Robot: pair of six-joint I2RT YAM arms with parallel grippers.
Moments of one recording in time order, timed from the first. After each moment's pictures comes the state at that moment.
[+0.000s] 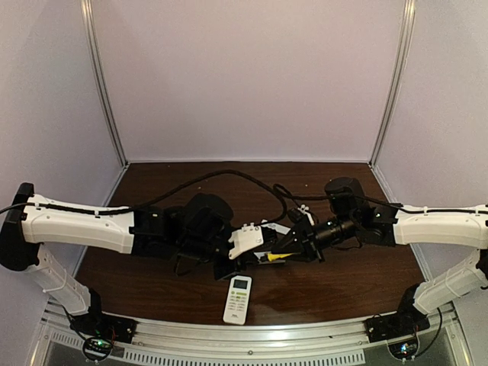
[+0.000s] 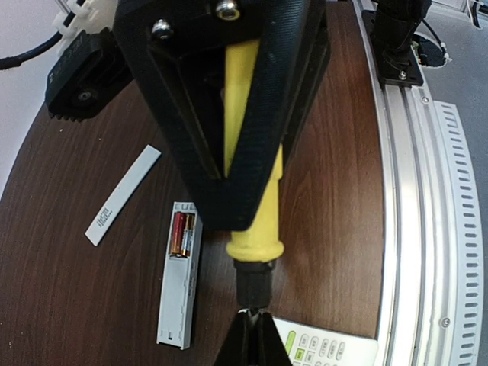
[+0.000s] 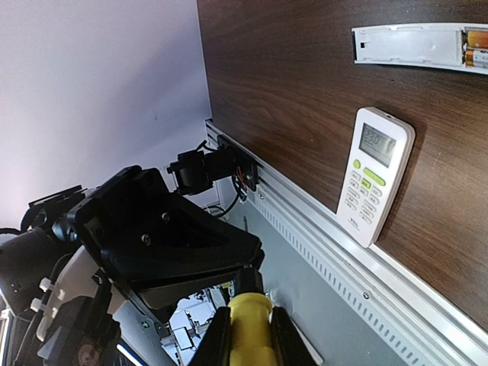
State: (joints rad) left arm -1.24 1.51 1.07 -0.28 0.04 0.25; right arm 0.84 1.29 0.77 -0.05 -0.76 1.28
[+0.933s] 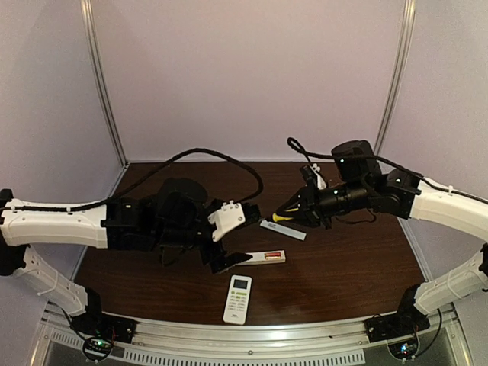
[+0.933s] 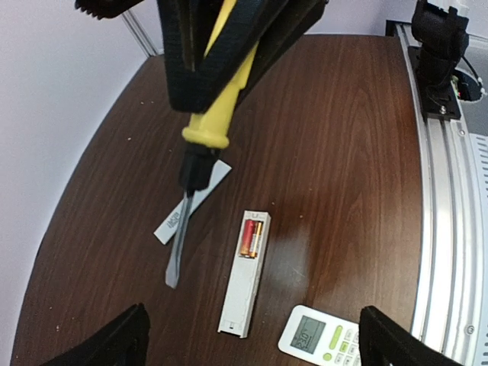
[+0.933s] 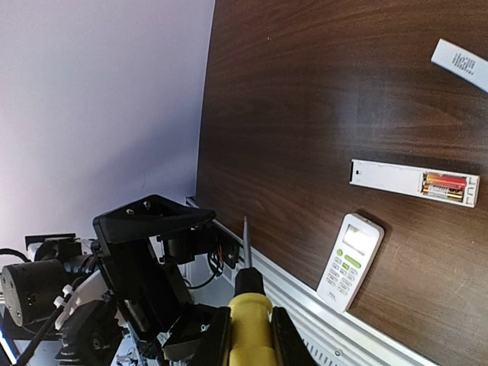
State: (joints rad) left arm -1.21 1.38 1.04 -0.26 -0.08 0.27; right arm 0.84 1.26 1.07 -0.40 -0.44 1.07
